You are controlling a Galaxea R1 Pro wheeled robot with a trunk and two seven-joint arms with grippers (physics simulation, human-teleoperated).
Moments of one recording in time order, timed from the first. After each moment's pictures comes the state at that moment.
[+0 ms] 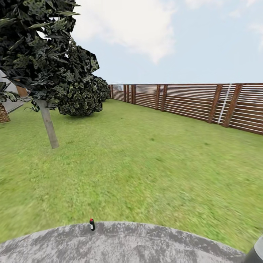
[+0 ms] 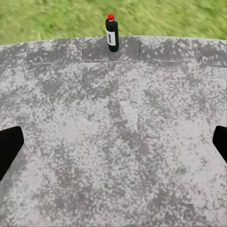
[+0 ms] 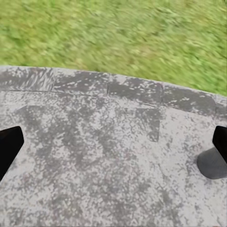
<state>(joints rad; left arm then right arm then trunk) -0.23 0.07 0.06 -0.23 0.01 -0.33 0.02 -0.11 -0.08 -0.08 -0.46 0.00 -0.34 0.00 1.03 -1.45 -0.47</state>
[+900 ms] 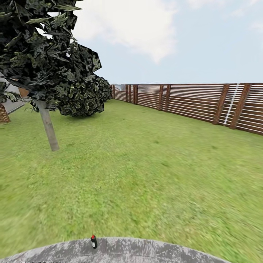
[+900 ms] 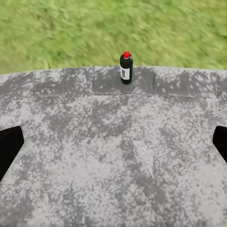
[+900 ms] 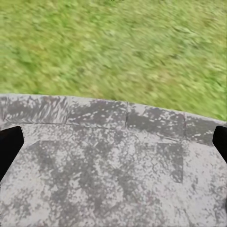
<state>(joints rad) -0.23 0.07 0.06 -0.23 0.01 -0.33 0.02 -0.11 -0.08 -0.08 -0.46 0.00 -0.34 0.00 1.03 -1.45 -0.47</state>
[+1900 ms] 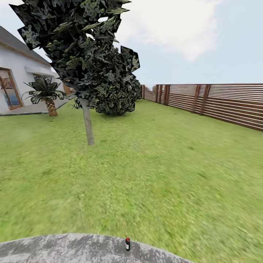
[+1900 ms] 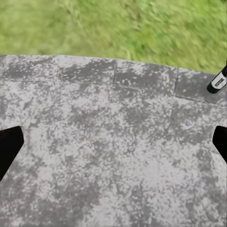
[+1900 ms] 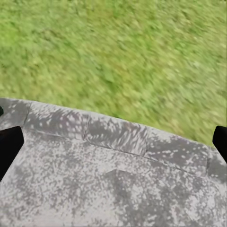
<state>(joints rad) -0.23 0.07 0.06 -0.23 0.01 -0.33 0.02 -0.11 -0.08 -0.08 -0.46 0.00 -0.34 0.00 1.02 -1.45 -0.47</state>
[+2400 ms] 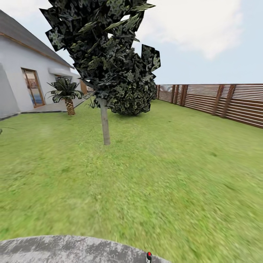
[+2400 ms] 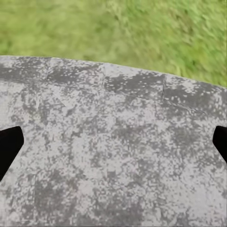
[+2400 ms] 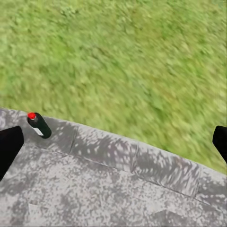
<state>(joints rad) -0.23 0.07 0.06 -0.23 0.01 -0.33 0.02 -0.11 -0.08 -0.08 -0.46 0.00 -0.34 0.00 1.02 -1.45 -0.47</state>
